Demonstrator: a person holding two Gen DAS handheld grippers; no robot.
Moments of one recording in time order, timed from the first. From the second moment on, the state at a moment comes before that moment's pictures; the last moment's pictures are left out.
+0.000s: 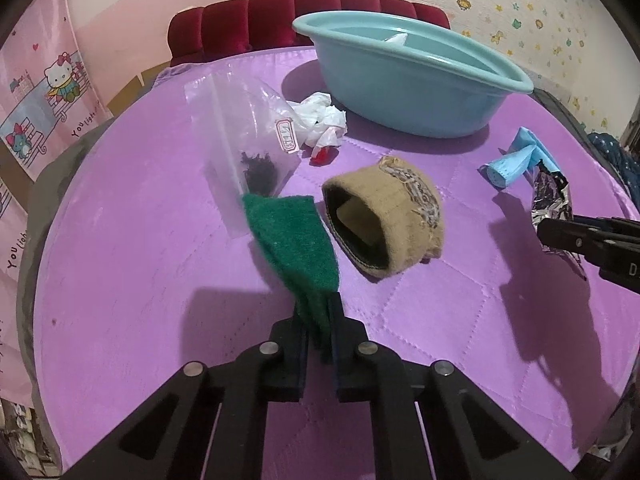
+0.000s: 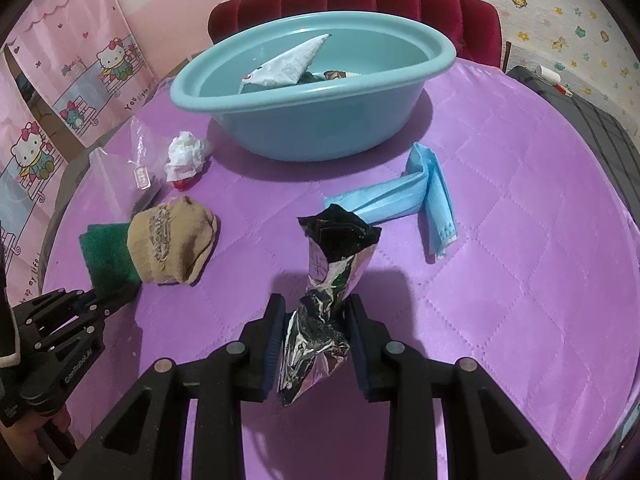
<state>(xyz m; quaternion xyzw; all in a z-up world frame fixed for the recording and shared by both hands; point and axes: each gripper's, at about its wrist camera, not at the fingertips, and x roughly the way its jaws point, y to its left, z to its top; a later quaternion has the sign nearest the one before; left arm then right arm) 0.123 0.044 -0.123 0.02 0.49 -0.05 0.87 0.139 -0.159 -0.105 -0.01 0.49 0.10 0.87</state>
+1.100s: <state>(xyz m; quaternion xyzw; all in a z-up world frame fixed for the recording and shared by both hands) 0.106 0.015 -0.048 0.02 0.48 -0.09 0.87 0.122 -0.158 -0.043 -0.05 0.49 0.08 0.87</state>
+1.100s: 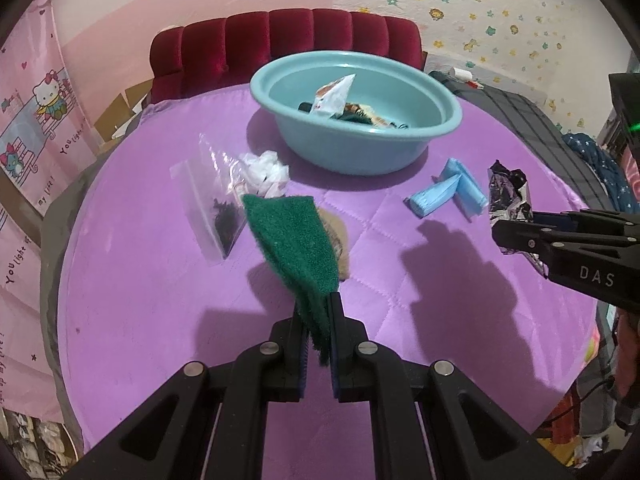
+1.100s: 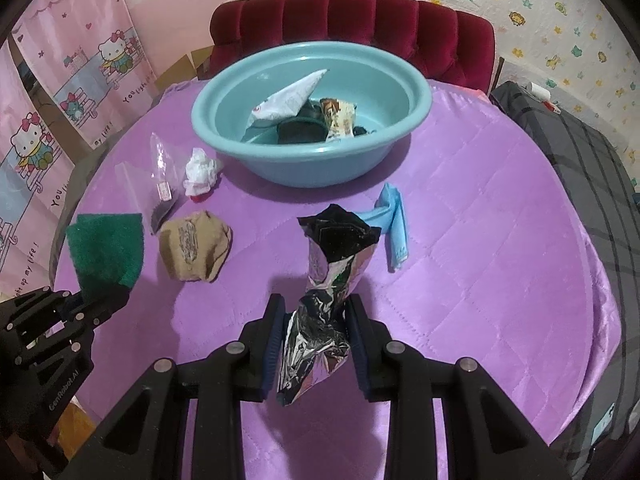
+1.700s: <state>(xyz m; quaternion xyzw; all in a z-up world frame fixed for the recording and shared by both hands) 0.143 -0.007 -0.010 0.03 0.46 -0.12 0.88 0.150 -0.153 -0.010 -0.05 0.48 0.08 0.87</state>
